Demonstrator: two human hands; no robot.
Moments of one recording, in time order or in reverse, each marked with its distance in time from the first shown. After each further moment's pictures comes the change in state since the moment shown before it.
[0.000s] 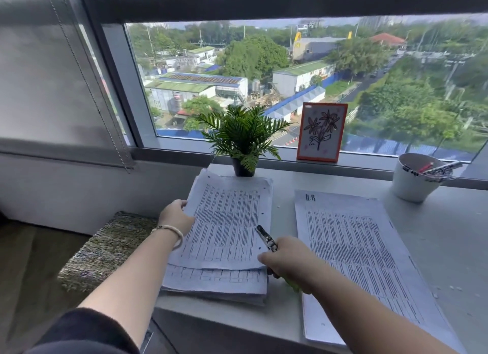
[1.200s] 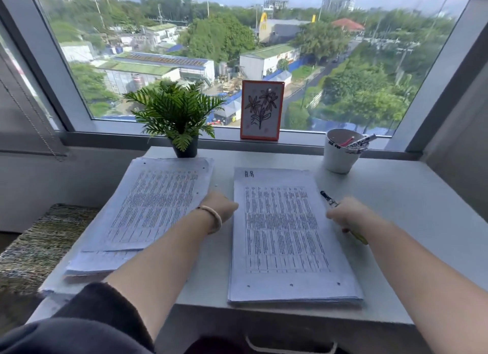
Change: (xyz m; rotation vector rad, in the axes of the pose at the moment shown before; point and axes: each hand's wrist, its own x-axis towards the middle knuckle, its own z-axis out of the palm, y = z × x) left_hand -0.079 0.145 0.140 0.020 -0.395 0.114; right_hand -0.002 0.156 -0.193 -0.254 0.355 0.429
